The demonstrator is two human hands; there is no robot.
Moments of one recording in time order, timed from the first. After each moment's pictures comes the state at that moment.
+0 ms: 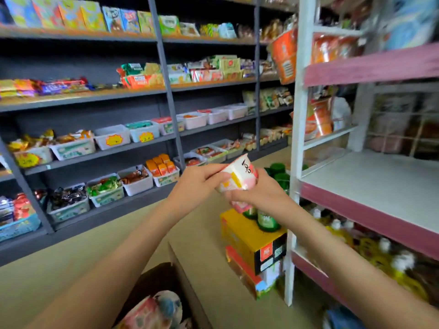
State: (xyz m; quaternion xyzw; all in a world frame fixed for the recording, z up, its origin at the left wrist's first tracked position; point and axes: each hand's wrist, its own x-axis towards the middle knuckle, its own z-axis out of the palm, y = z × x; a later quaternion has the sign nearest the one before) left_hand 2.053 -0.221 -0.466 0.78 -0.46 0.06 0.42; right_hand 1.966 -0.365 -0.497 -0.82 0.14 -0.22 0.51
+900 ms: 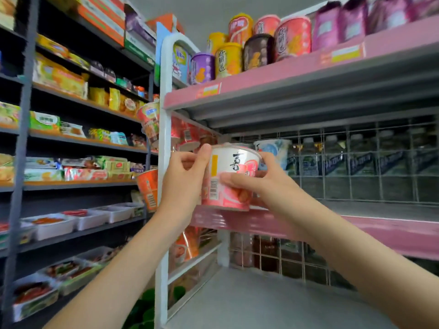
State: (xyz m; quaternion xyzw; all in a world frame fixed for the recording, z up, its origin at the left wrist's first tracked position) left_hand 1.930 -0.424 -0.271 0.46 -0.47 0.03 0.75; right_hand 1.786 -0.474 -0.270 -0.72 0.12 -0.47 0.49
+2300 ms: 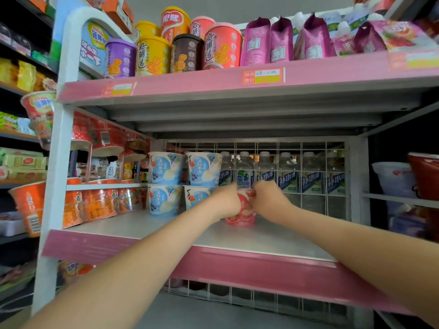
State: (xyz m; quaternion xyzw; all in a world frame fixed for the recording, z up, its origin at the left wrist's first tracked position) left_hand 1.804 -0.599 -0.236 0.66 -0.69 0.00 0.31; right_hand 1.698 -0.649 -0.238 -0.79 0.52 -0.32 -0.08
